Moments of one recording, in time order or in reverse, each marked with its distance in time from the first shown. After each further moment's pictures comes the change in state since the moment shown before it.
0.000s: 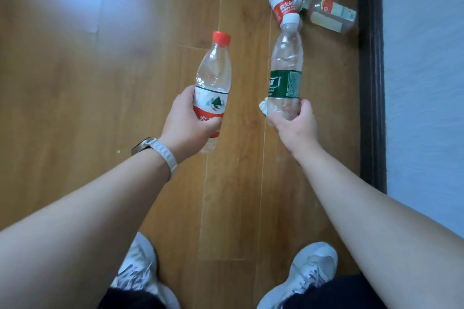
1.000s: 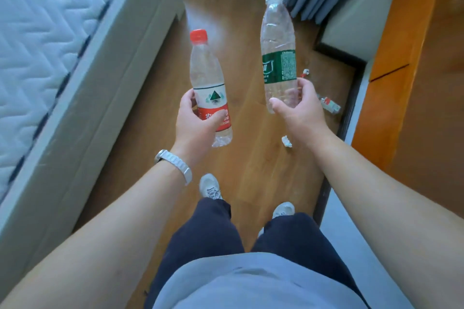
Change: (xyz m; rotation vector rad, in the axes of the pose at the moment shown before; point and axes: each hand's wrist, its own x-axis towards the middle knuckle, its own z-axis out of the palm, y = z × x) left_hand -0.370 0.328 -0.408 -0.527 0.427 -0.091; right_hand -0.379 -0.524 -0.186 -0.089 -0.347 -0.392
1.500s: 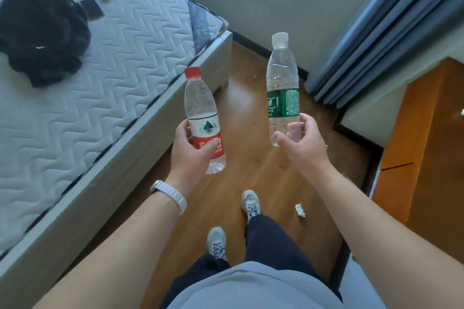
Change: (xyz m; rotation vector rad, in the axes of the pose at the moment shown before) left_hand -0.016 0.090 -0.090 -0.048 0.252 0.129; right_hand -0.006 -0.138 -0.001 0.033 -0.098 -0.228
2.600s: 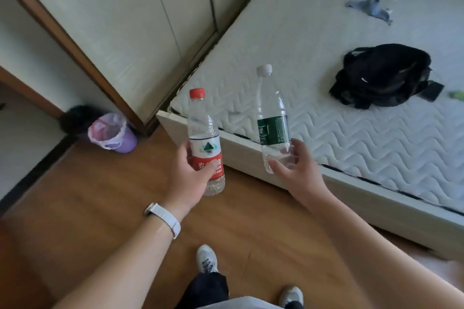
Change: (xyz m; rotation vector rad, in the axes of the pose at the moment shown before) left_hand -0.214 -0.017 -0.196 -0.177 1.356 -0.198; right_hand -0.096 -0.184 0.290 -0.209 -1.308 -0.639
